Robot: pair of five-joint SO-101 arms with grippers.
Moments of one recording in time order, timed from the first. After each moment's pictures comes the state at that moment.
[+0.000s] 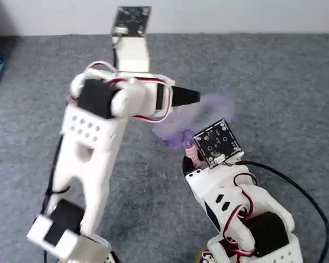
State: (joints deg) left arm 21.8 -1.0 -33.4 99.4 23.6; right arm -25.8 -73.5 44.0 76.1 7.6
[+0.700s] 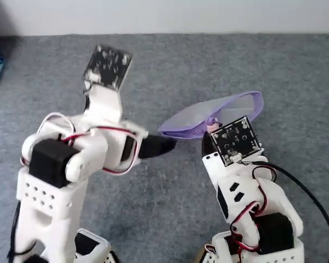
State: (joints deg) left arm 20.0 -33.1 1.3 98.3 7.9; right arm -13.7 -74.3 44.0 65.3 17.5
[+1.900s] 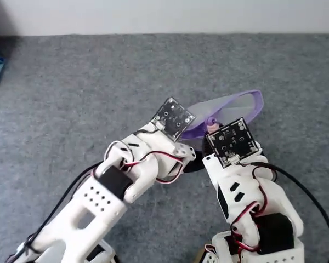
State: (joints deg) left arm 35.3 -36.4 48.0 32.1 -1.0; right arm -13.6 -74.3 44.0 65.1 20.3
